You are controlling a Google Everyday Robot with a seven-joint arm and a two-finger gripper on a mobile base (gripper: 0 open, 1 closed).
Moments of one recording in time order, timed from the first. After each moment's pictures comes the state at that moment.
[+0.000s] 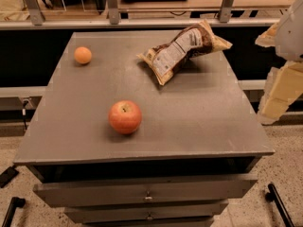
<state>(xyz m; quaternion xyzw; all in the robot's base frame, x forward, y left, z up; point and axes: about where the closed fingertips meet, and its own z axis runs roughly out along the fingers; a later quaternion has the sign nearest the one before) 0.438 -0.216 0.977 -0.60 0.78 -0.04 0.16</state>
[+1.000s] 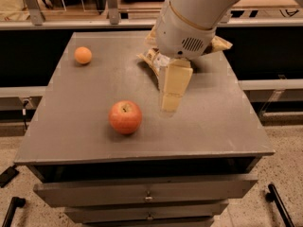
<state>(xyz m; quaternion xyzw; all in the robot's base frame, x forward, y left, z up) 0.465 -0.015 0.962 -0.75 0.62 0.06 0.19</state>
